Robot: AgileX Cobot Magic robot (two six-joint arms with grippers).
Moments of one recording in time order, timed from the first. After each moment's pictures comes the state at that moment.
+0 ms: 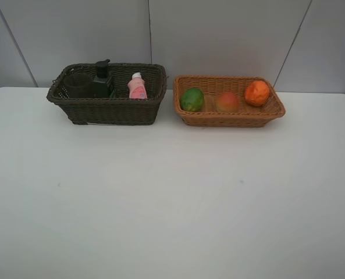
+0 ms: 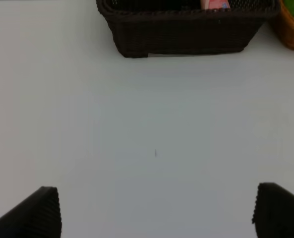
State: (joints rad) left arm -0.13 -0.01 -0.51 0.03 1.07 -0.11; right arm 0.10 0.00 -0.53 -0.06 1.06 0.04
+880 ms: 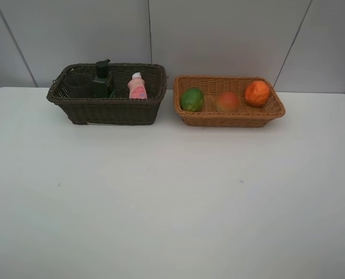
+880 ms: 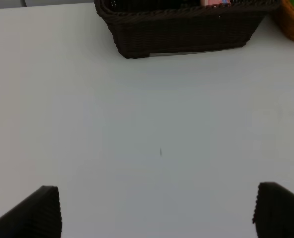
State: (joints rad) left arm -0.13 -0.01 -0.51 0.03 1.07 -0.06; right arm 0.10 0.00 -0.53 -0.06 1.06 0.04
